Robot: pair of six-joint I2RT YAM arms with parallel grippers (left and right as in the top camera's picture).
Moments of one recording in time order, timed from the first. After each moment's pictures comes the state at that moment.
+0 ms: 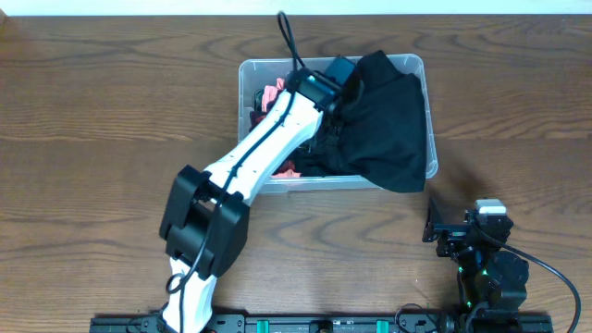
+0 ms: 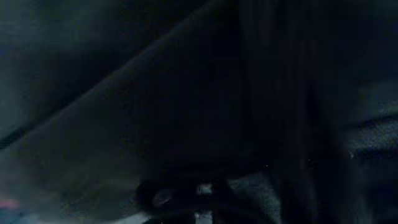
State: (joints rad) left arm -0.62 2.08 1.84 -1.21 -0.06 -0.35; right arm -0.01 0.01 0.12 -0.41 -0.03 0.04
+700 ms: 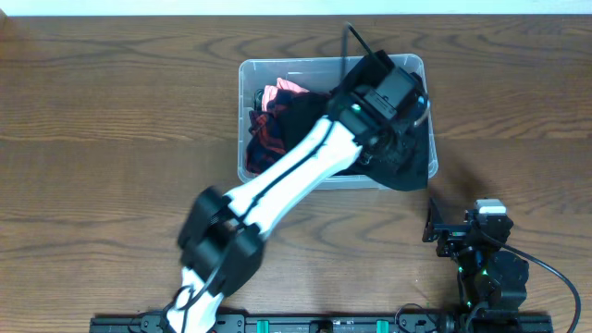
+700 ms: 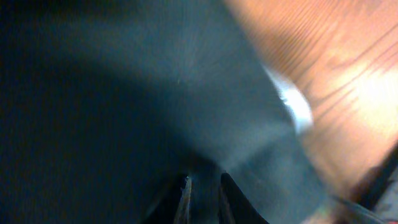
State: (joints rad) left arm -0.82 2.08 1.88 -0.91 0.24 -0.17; right arm -0.01 0.01 0.12 -0.41 -0.03 0.04
